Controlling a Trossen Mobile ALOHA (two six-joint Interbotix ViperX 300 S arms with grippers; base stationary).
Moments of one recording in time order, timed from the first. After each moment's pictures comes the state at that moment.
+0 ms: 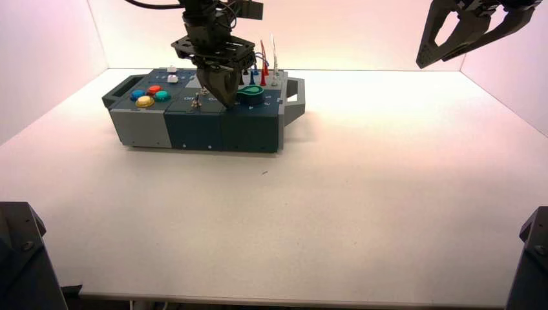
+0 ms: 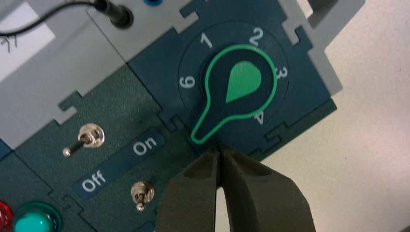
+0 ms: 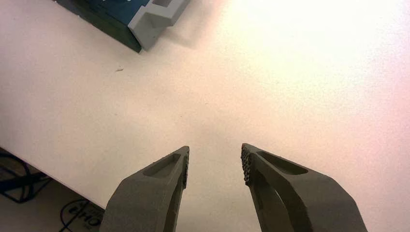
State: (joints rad) left arm -0.50 0.23 0.53 -0.15 0.66 0.29; right arm 0.47 -0.73 1.03 -0.03 0.75 0.02
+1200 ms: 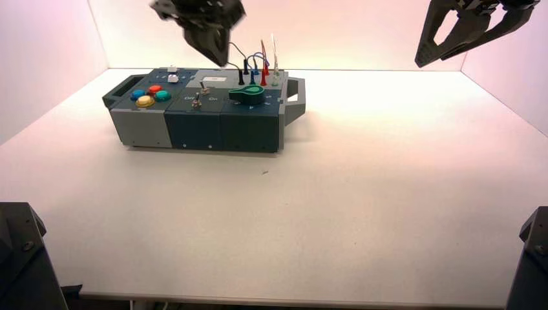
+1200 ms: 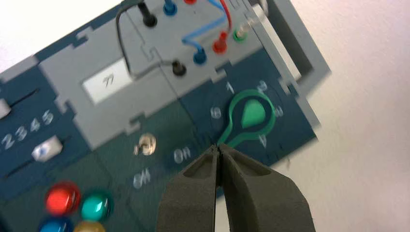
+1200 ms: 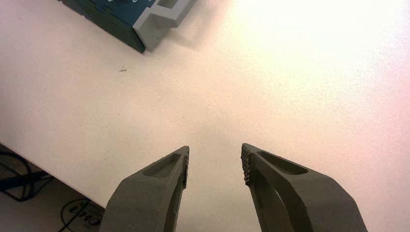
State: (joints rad) left arm -0.46 0.11 0.52 -0.17 0.56 0.26; right arm 0.48 -0.74 1.02 -0.03 0.75 0.02
